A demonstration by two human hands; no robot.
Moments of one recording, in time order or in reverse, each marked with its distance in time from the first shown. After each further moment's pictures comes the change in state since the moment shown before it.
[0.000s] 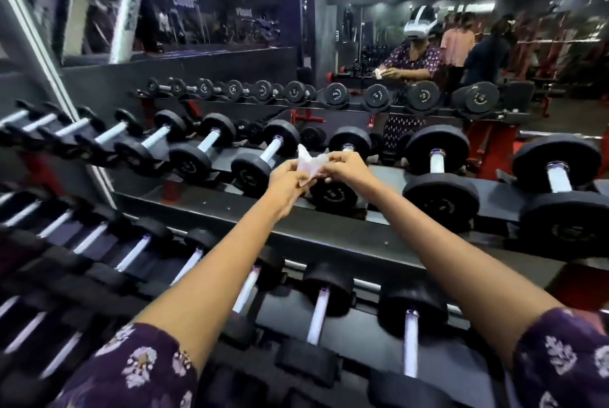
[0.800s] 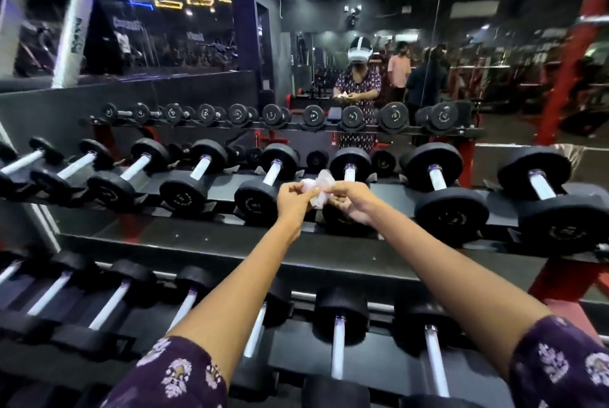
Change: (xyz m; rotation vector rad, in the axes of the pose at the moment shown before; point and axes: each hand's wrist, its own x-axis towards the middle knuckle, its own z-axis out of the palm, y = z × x) left_hand 0.034 -0.002 -0.059 0.077 0.013 0.042; right_hand 0.017 -0.008 0.066 0.541 0.202 0.312
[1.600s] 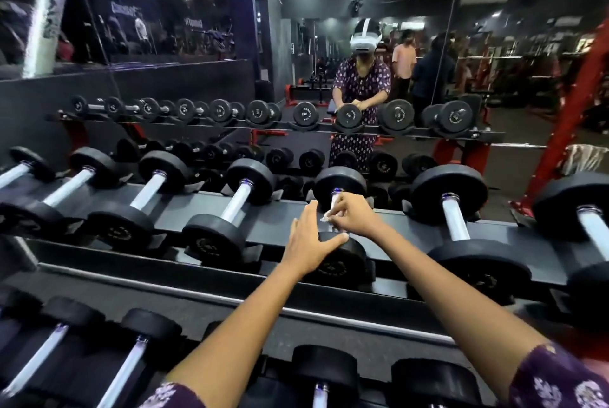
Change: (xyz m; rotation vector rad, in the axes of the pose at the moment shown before) left_hand 0.113 -0.074 0.081 0.787 -0.285 0.285; right_hand 0.174 -0.006 -0.102 -1.263 -0.014 -0.456
